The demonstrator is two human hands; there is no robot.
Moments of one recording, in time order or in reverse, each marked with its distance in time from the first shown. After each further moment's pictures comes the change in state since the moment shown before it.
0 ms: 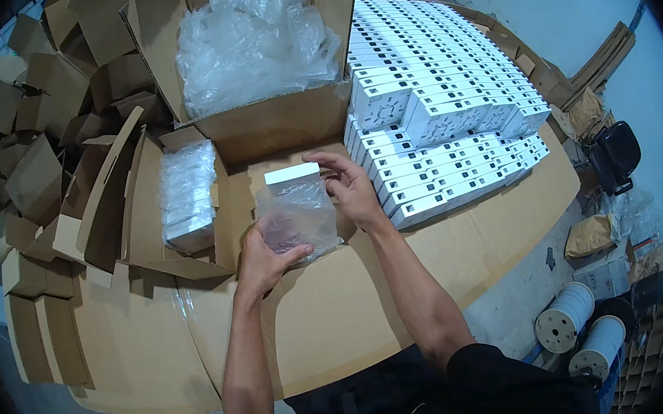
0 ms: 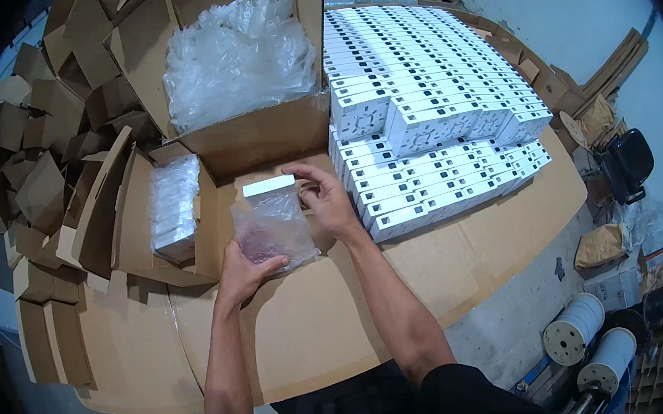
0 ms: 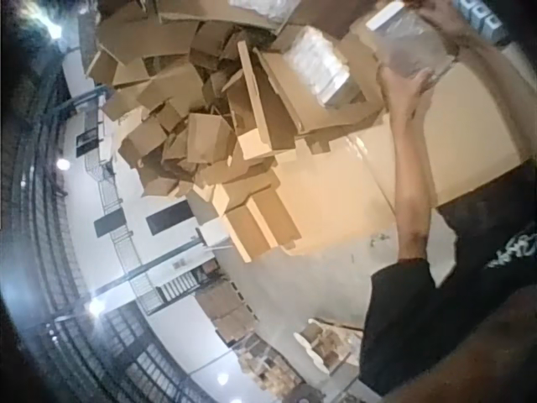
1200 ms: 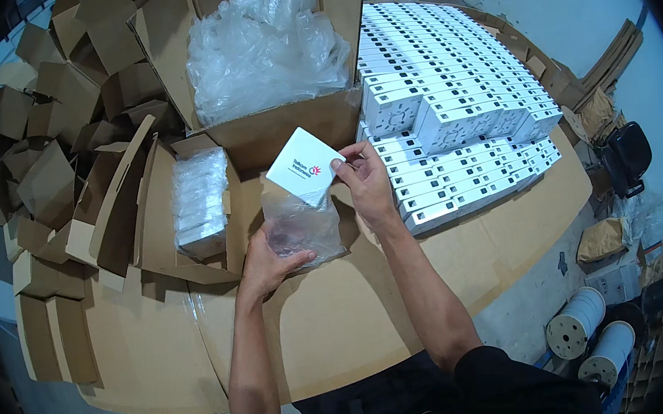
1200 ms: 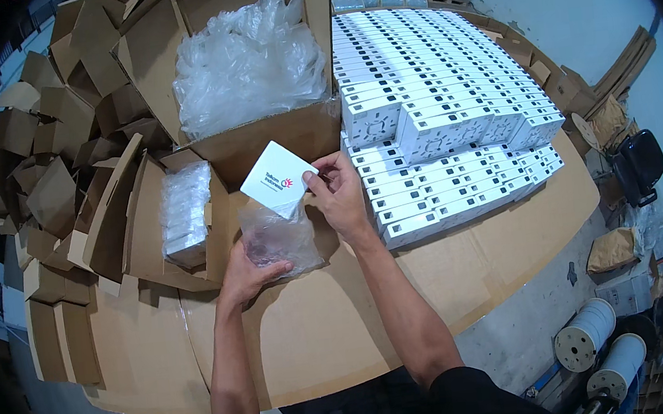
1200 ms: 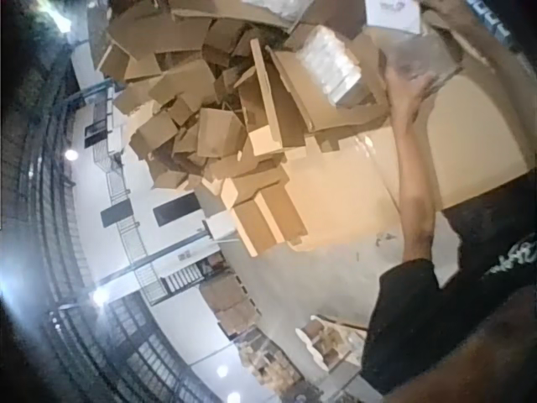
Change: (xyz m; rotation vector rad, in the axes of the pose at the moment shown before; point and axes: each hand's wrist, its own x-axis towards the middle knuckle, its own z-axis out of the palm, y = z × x) left_hand 0.007 0.000 -0.014 -0.020 -0.050 -0.029; right_hand 0.015 -0.014 0.009 0.017 0.234 -0.160
